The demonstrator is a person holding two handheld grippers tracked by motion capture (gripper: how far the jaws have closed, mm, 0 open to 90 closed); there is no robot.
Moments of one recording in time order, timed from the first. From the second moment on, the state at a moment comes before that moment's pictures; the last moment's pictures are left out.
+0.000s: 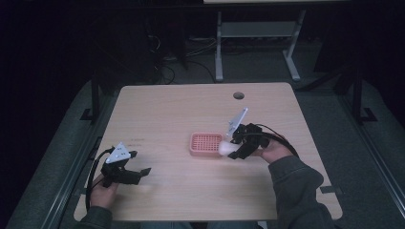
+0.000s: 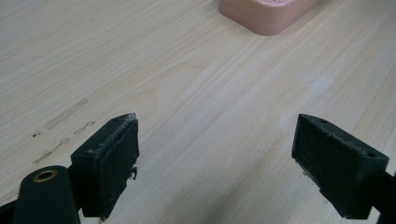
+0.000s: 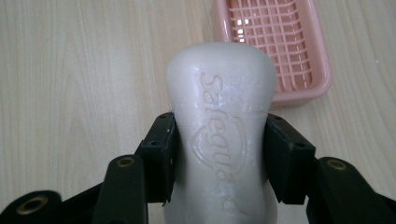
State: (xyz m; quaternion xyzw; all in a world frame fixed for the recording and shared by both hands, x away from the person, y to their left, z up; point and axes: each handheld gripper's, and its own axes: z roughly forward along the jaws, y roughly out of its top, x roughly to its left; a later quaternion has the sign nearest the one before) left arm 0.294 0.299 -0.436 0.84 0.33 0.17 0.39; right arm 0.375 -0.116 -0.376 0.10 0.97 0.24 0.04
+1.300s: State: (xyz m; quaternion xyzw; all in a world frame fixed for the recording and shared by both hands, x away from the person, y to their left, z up) left arm 0.293 0.301 -0.436 0.85 0.32 0.18 0.38; right arm 0.411 -0.071 -0.361 0.05 0.97 0.24 0.03
